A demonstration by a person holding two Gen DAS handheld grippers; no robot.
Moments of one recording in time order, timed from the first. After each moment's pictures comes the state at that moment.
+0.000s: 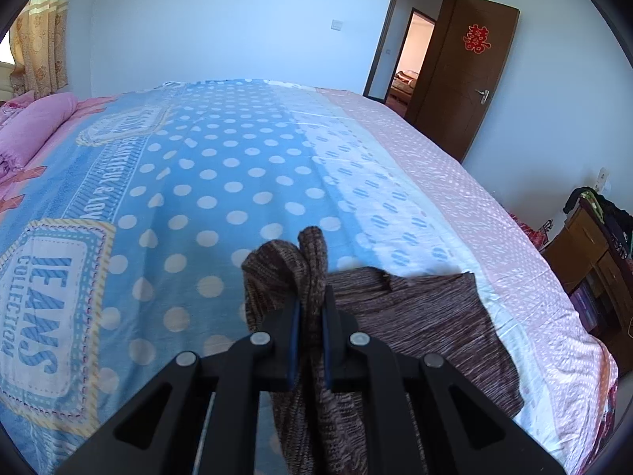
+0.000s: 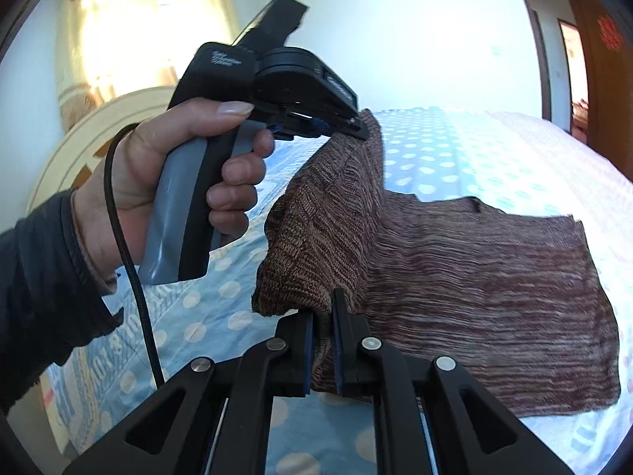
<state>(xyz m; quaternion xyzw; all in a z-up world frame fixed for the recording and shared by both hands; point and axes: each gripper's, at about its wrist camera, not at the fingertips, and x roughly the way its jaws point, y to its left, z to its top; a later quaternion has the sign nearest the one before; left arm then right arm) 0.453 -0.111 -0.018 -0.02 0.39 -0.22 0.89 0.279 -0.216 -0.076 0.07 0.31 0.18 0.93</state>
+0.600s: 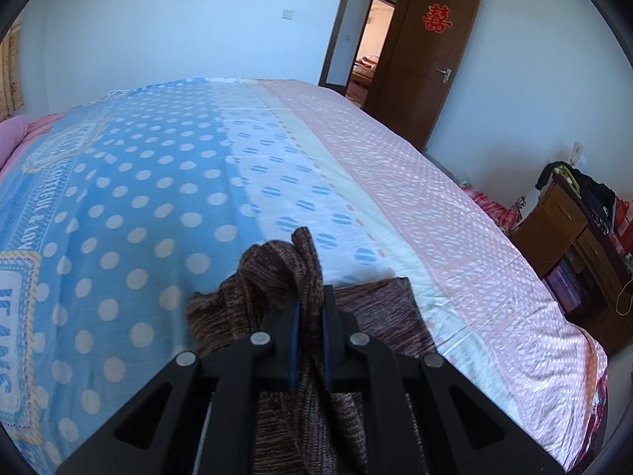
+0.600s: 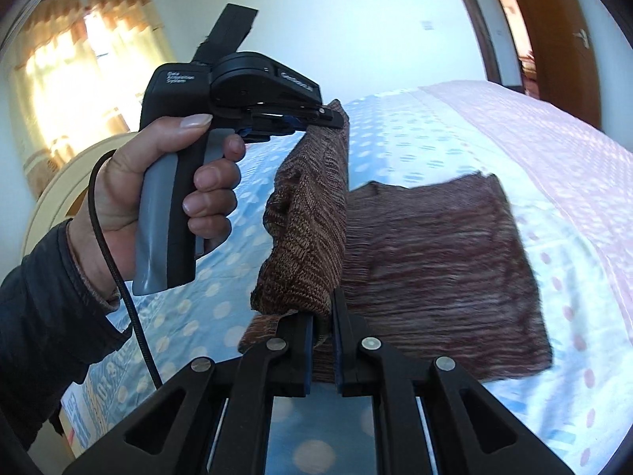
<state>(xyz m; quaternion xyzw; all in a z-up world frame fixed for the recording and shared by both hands) 0.446 -0.224 -0.014 0.00 0.40 -0.28 0.87 0.263 -0.316 -0.079 0.16 0.32 0.11 0.93</state>
